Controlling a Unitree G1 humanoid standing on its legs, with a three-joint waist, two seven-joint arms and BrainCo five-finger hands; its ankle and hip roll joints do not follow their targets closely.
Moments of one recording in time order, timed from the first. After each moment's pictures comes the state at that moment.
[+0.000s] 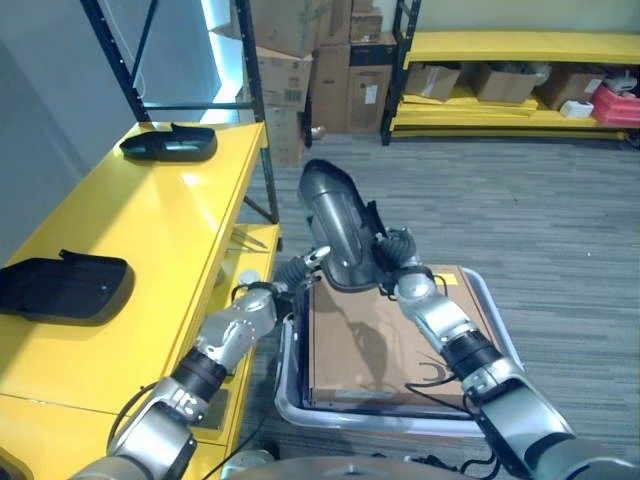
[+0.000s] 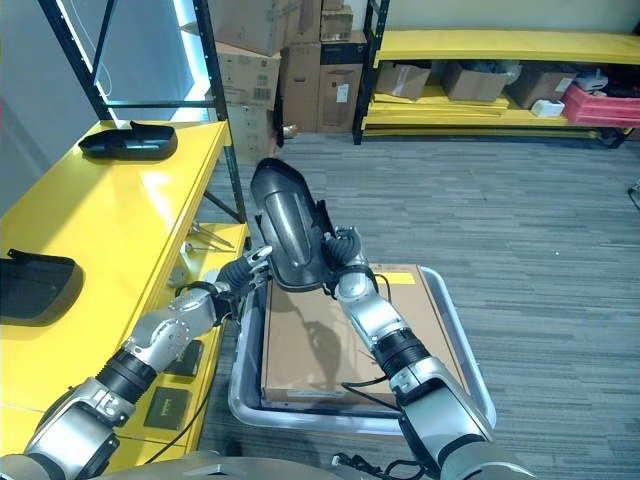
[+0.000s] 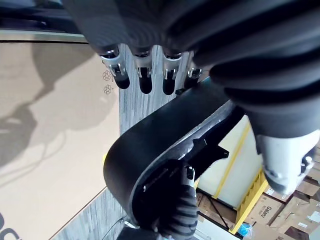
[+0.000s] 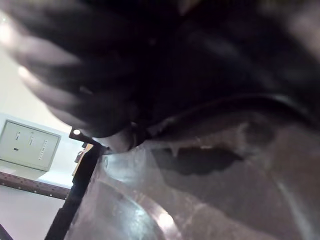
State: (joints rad) left arm -0.41 0.21 -0.46 0.25 -0.78 0.37 0.07; right arm -0.51 -0.37 0.45 0.41 0.20 0.28 -0.45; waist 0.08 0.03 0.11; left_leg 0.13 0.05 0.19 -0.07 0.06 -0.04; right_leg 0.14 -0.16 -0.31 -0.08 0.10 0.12
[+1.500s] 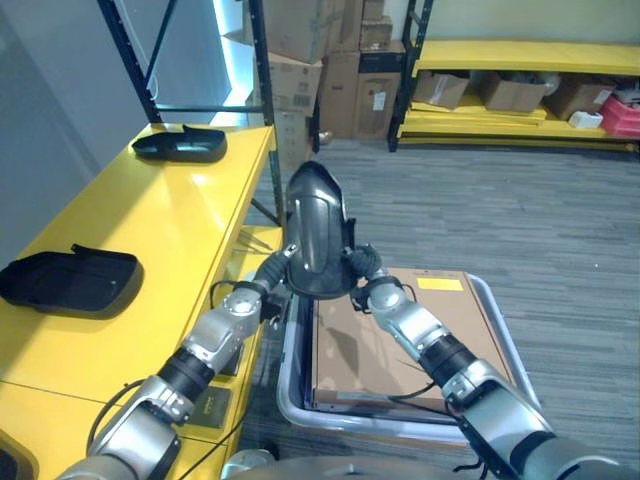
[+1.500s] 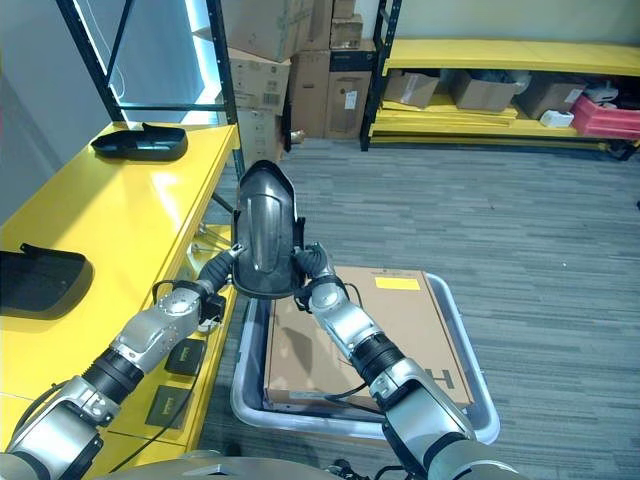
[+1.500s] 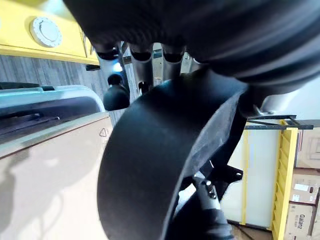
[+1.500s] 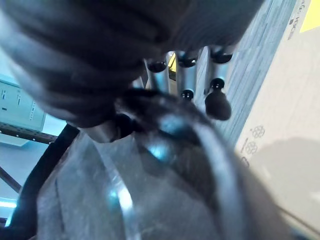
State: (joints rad) left arm -0.41 0.29 -0.51 0.24 -0.57 0.31 0.18; right arm -0.52 -0.28 0.54 0.39 0.30 0.30 -0.41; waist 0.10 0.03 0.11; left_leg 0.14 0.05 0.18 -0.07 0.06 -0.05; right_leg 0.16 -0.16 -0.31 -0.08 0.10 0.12
